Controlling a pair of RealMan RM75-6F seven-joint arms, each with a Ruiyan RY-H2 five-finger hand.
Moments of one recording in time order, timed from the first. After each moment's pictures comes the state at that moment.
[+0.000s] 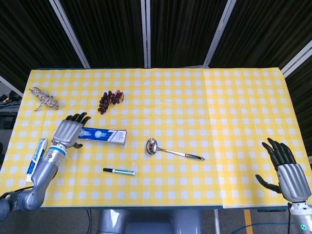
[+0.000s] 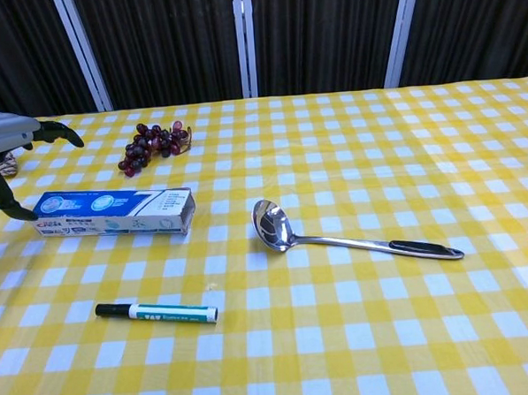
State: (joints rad) left arm -0.61 -1.33 -0.22 -1.55 0.94 0.86 0.64; right arm 0.07 -1.10 0.03 -1.57 -1.64 1.57 0.19
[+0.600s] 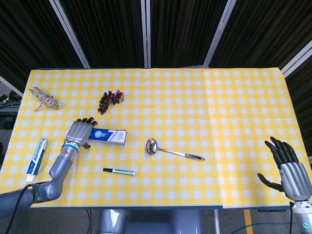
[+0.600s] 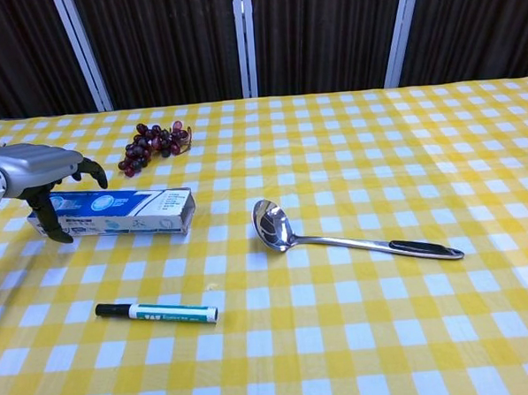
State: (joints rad) left arm -0.73 -1.50 -0.17 -1.38 0.75 0.85 0.74; right arm 0.08 -1.09 0.03 -1.56 -1.62 1.55 0.22
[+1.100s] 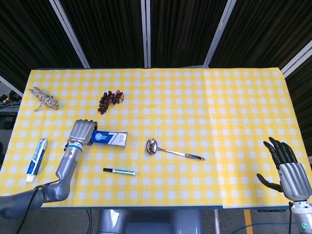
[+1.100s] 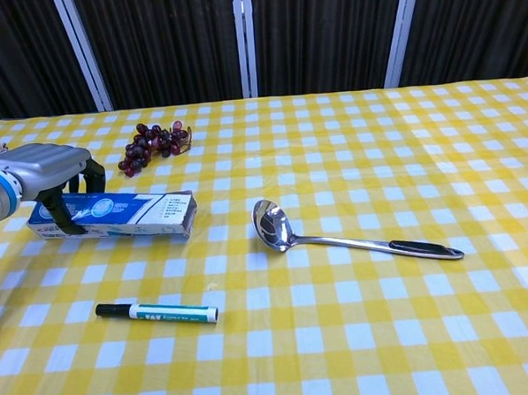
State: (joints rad) left arm -0.72 -1.62 -0.16 -1.25 0.85 0.95 0.63; right arm 0.08 -1.10 0.03 -1.56 -1.63 1.56 0.21
